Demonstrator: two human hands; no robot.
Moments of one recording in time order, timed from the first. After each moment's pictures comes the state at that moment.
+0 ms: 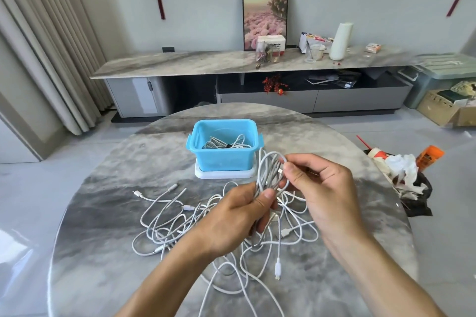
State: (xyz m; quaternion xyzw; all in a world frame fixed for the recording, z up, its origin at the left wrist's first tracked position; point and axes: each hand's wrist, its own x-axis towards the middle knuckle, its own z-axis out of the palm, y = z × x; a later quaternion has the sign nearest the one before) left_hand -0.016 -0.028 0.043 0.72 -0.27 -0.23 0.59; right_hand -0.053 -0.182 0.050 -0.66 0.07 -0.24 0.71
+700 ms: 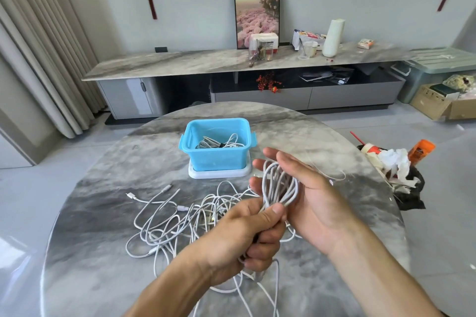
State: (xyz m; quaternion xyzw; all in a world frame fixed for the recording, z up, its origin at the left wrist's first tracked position) left_hand -0.034 -0.042 0.033 0.47 -0.19 -0.47 0.72; right_hand -0.053 -0.186 0.057 -0.40 0.08 0.03 0.91
